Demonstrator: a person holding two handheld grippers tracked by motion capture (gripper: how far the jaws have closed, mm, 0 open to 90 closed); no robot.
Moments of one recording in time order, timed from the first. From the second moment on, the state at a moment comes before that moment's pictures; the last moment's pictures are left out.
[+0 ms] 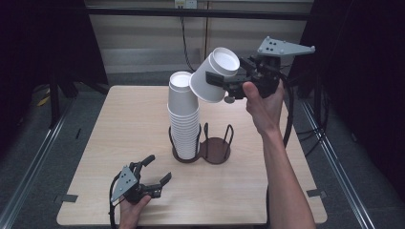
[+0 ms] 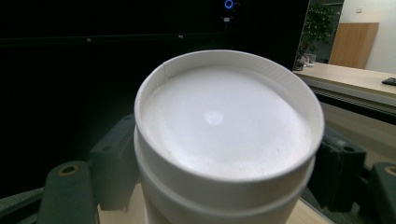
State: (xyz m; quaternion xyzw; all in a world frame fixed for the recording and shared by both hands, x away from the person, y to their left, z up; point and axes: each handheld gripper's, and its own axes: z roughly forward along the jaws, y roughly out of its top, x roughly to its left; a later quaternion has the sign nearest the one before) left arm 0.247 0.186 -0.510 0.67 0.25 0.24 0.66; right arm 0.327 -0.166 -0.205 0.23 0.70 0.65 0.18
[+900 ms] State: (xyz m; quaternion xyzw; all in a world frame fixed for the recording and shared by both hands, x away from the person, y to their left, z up) left arm 0.255 0.167 -0.467 0.71 0.18 0.16 0.66; right arm 0.300 -0.180 -0.283 0.24 0.74 0.61 0.15
